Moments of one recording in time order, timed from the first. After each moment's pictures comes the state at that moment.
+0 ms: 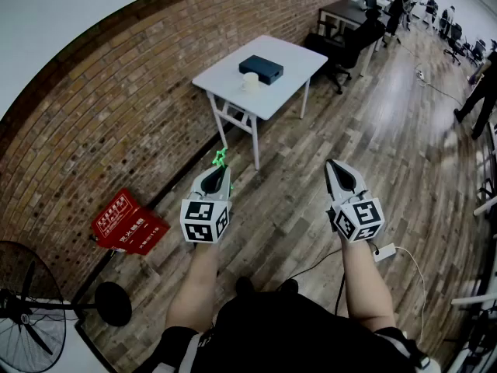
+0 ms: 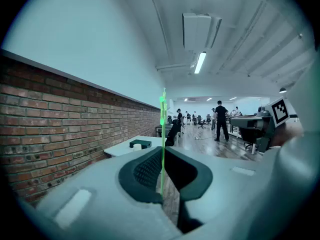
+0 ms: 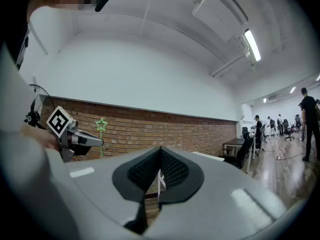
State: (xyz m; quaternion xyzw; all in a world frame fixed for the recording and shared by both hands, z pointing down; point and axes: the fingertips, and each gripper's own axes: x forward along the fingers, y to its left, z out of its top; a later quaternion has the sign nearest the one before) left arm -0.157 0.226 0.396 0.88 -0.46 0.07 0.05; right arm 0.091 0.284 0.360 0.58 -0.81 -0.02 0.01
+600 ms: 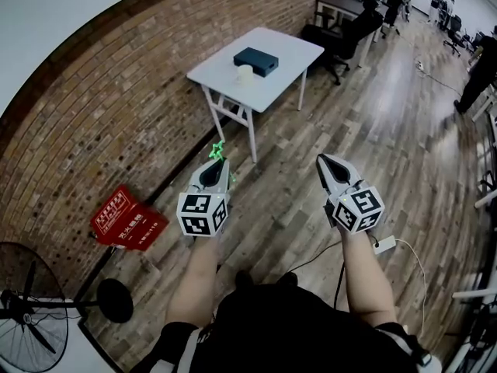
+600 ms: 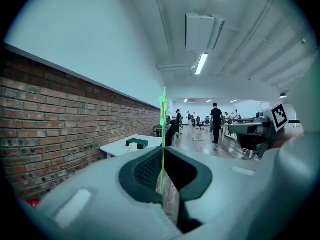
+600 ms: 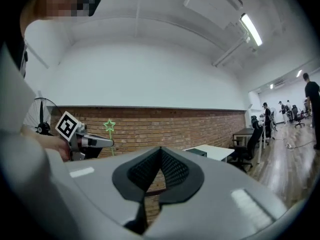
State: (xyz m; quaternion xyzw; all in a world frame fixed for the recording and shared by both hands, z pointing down) left arm -0.132 0.222 0.397 0.89 -0.45 0.06 0.07; right arm 0.096 0.281 0.372 0.54 -0.84 0.03 0.01
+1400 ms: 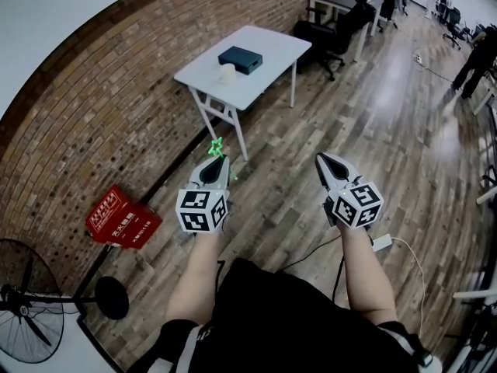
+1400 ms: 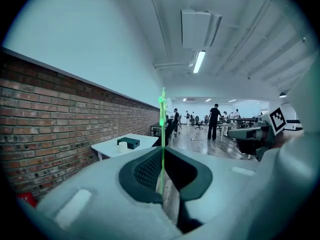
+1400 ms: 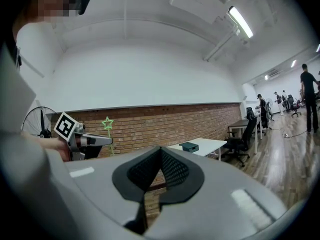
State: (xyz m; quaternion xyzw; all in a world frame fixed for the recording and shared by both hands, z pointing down) left arm -0.033 0.243 0.404 0.89 -0.45 0.07 0.07; right arm 0.197 0.299 0.399 0.54 -0.84 0.07 0.00
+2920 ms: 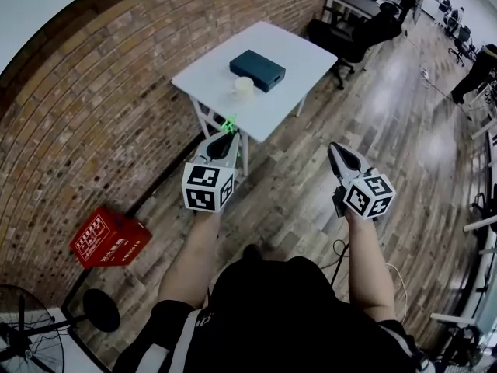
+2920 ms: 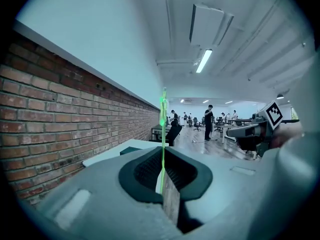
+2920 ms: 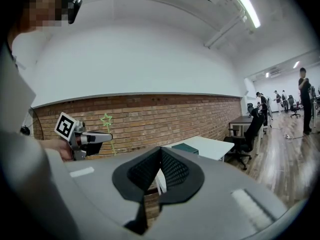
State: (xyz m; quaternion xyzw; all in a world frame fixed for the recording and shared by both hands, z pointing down) left arm -0.059 -0.079 0.409 0.90 -0.42 0.06 0.06; right arm 0.172 -0.012 0.404 0.56 -0.82 0.10 0.04
